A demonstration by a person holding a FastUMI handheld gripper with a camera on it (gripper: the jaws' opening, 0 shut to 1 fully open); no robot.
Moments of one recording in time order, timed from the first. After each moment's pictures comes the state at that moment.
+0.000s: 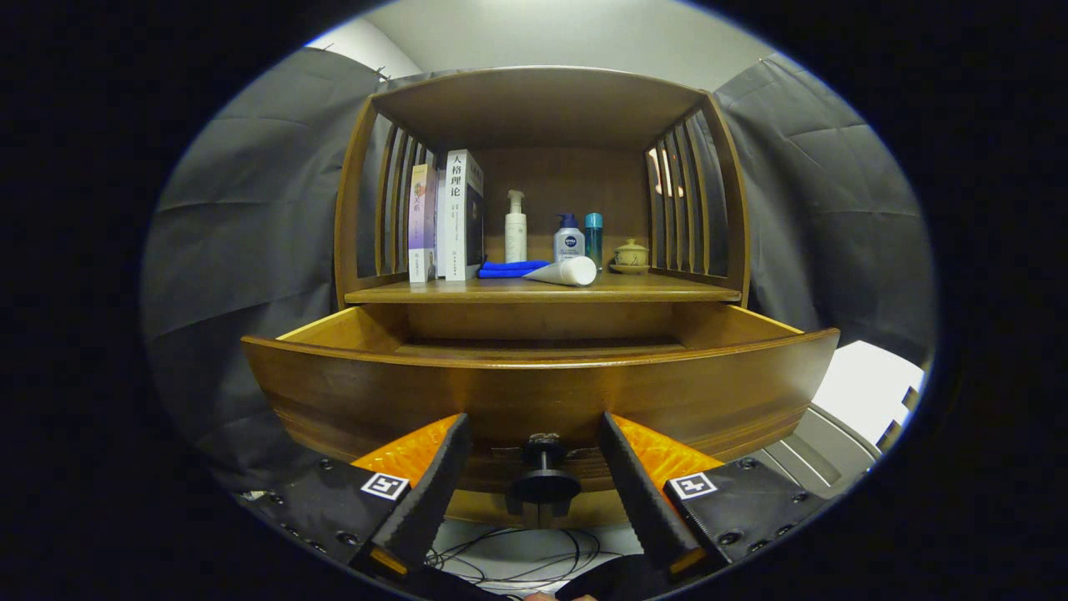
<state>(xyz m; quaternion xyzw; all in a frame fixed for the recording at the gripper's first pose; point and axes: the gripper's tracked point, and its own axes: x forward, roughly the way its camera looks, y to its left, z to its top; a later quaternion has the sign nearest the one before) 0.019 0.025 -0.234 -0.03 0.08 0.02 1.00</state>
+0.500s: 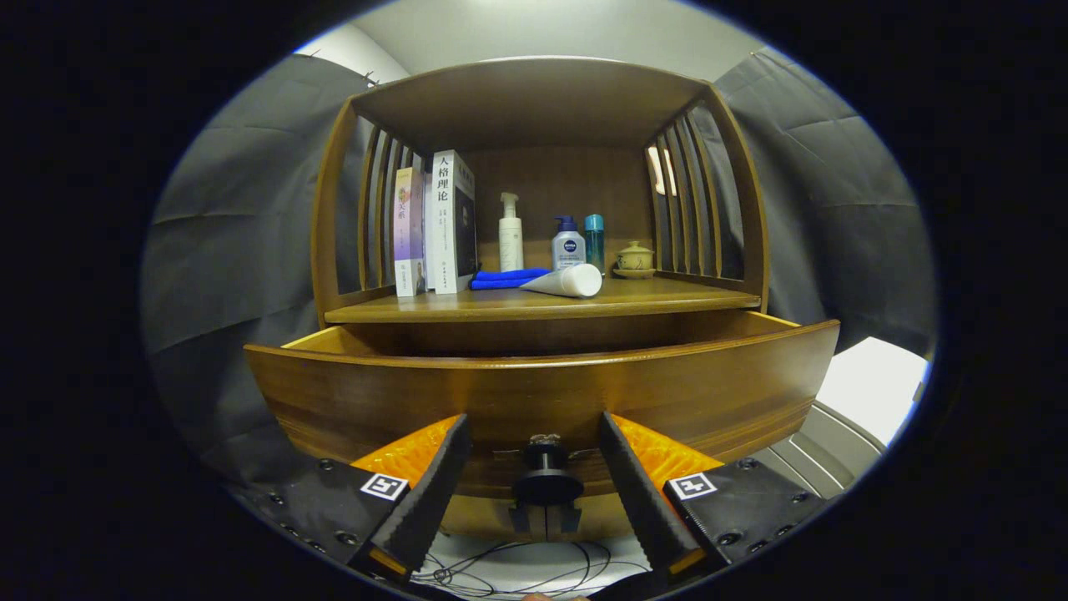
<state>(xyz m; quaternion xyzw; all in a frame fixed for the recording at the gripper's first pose) 0.072 0.027 -0.225 -0.01 0.08 0.02 1.00</state>
